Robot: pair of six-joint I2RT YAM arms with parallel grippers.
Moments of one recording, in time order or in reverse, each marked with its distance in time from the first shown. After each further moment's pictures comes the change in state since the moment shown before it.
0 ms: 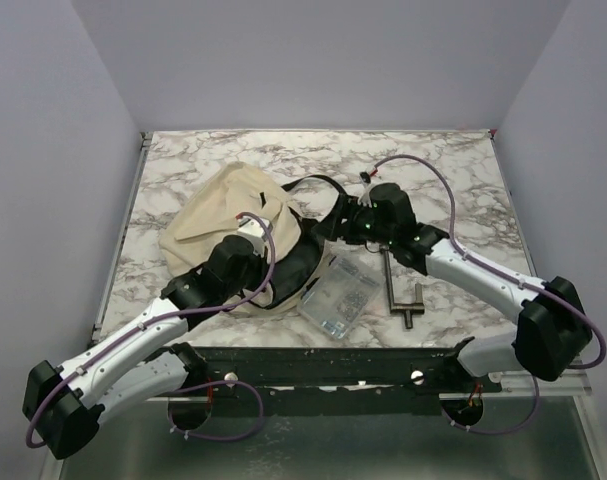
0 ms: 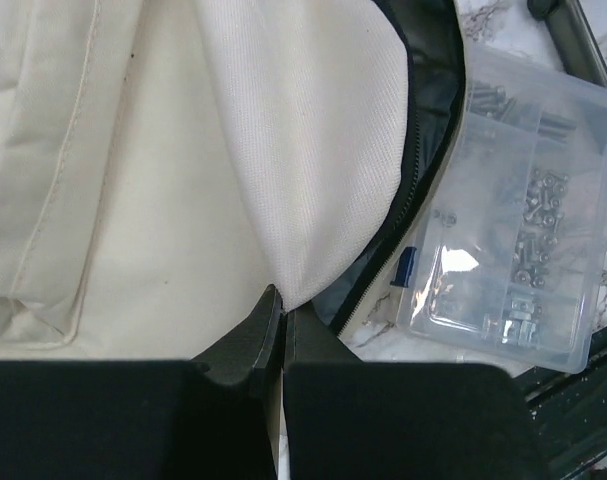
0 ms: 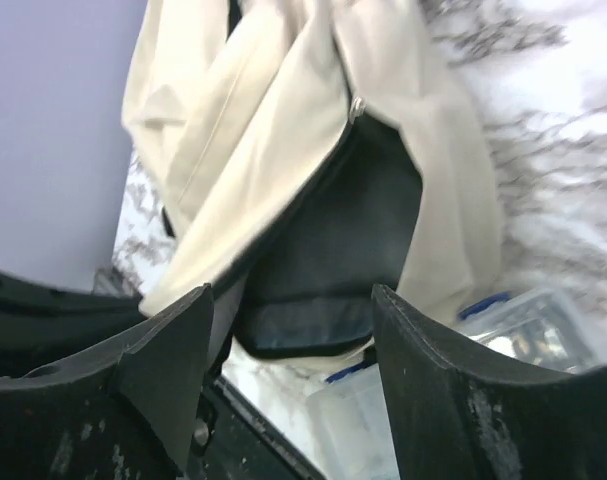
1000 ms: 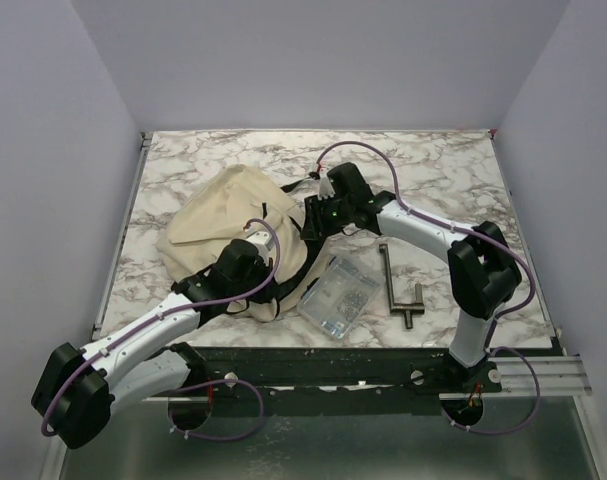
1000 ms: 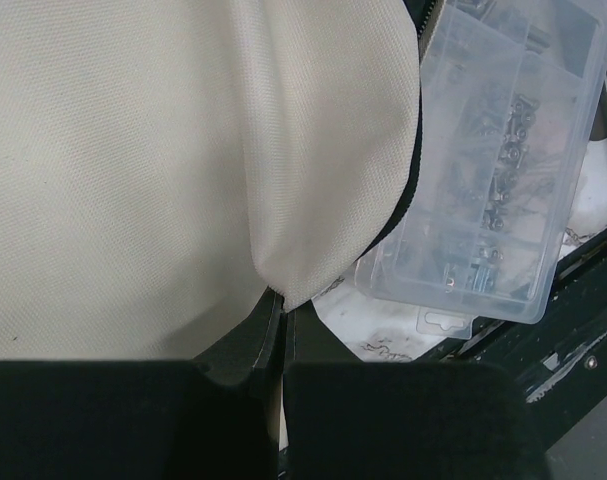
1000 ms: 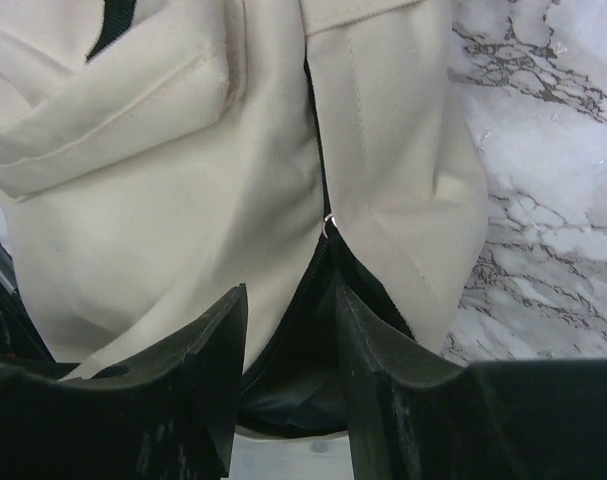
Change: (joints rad) left arm 0.058 0.105 -0.123 0.087 0.266 -0.152; right arm -0.047 0.488 0.434 -0.265 -0.174 -0.428
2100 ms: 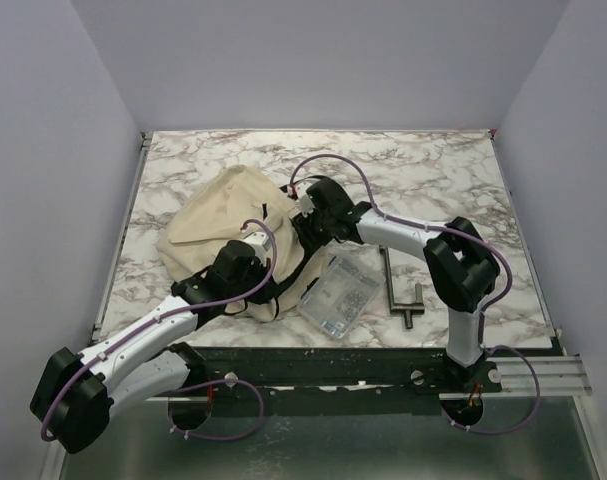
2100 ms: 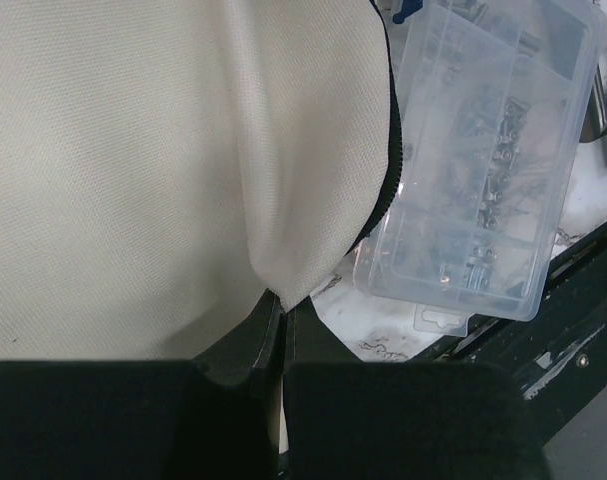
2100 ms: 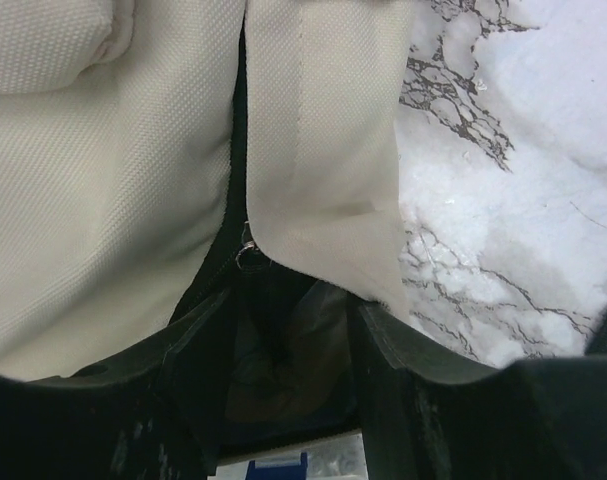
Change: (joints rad) left arm 0.016 -0.028 -0.023 0.013 0.019 -0.004; right arm 0.073 0.111 0.044 -0.050 0.272 -0.374
